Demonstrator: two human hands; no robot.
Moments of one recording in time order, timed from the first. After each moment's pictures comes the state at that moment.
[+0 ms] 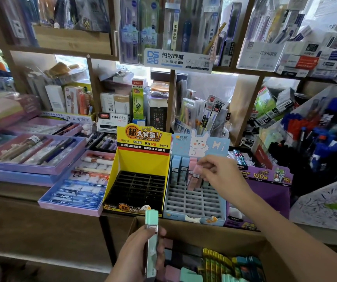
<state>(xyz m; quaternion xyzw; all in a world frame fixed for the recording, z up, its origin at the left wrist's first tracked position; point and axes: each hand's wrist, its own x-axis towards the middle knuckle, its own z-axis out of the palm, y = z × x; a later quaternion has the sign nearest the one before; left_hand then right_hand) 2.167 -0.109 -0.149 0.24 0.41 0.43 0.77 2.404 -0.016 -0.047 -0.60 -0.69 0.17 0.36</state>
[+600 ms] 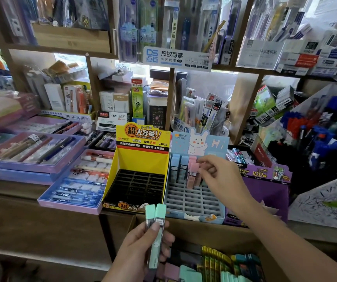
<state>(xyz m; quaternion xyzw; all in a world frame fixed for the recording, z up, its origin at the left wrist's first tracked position) 2.165 -0.124 -0.136 0.32 0.40 0.47 0.72 2.398 -0.032 -0.053 -0.60 -0.69 0.12 0.39</state>
